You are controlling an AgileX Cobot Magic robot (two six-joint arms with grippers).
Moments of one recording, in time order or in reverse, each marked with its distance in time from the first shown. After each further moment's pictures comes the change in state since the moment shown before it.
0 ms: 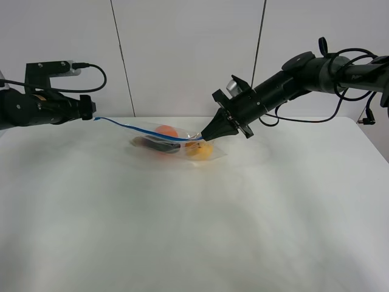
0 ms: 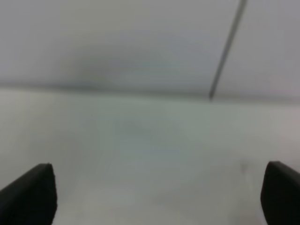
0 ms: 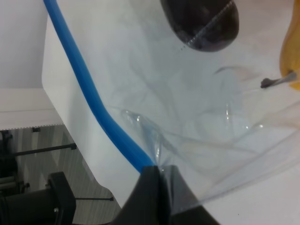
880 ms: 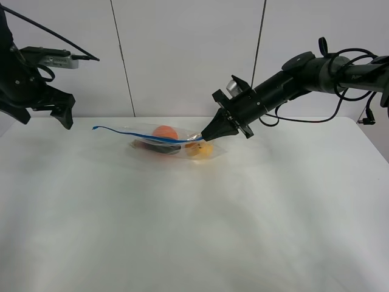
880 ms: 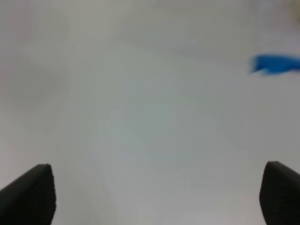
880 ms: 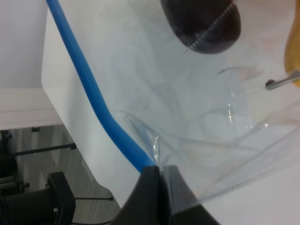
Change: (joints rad) left arm 0.002 -0.007 -0.506 0.348 1.251 -0.173; right arm 0.000 0.000 0.000 -0.001 0.001 0.001
